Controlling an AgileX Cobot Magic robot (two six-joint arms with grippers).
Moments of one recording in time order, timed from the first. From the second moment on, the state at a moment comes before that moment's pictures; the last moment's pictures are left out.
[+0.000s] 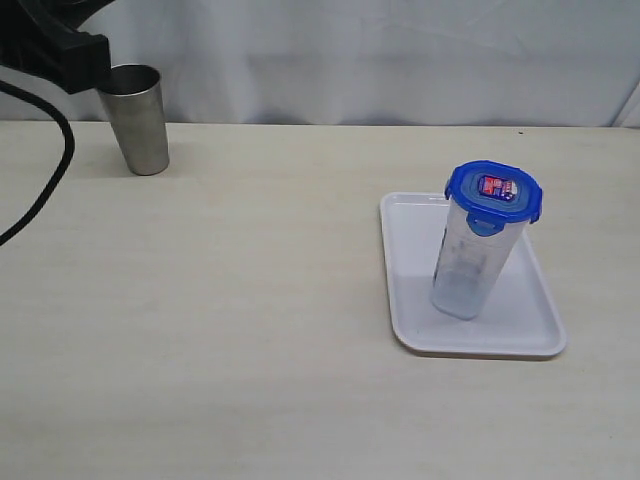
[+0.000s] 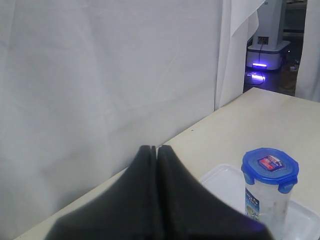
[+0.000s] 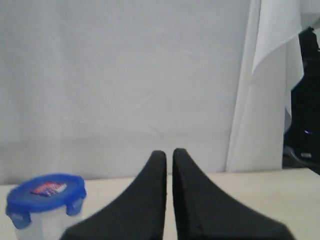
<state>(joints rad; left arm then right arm) -0.44 1.02 -0.86 1.74 -0.25 -1.59 -0.13 0.00 -0.02 -0.02 -0.04 0.00</state>
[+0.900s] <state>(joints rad) -0.44 1.02 -0.86 1.74 -0.25 -1.59 -0.15 0.00 0.00 -0.03 0.34 -0.06</state>
